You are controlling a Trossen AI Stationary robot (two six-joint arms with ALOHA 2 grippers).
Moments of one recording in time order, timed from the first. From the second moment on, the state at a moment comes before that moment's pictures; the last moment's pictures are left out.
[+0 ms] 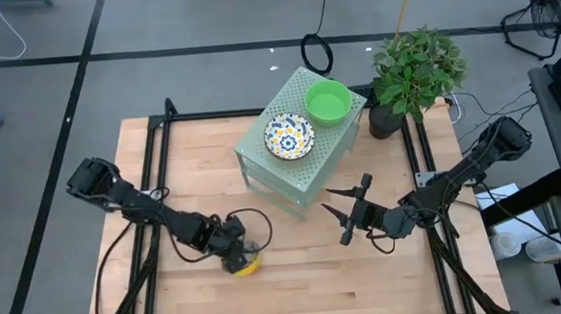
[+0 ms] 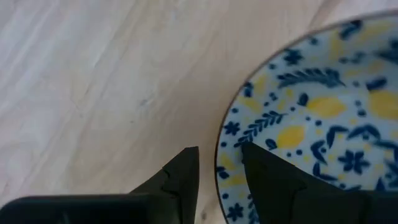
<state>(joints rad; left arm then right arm) -0.45 1.58 0.79 -0.46 -0.13 -1.00 0.55 1.29 0.66 0.44 1.02 -0.14</state>
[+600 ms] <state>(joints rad) -0.42 1.57 0.79 -0.65 -0.16 -1.08 0.55 1.29 0.66 0.44 1.02 -0.14</state>
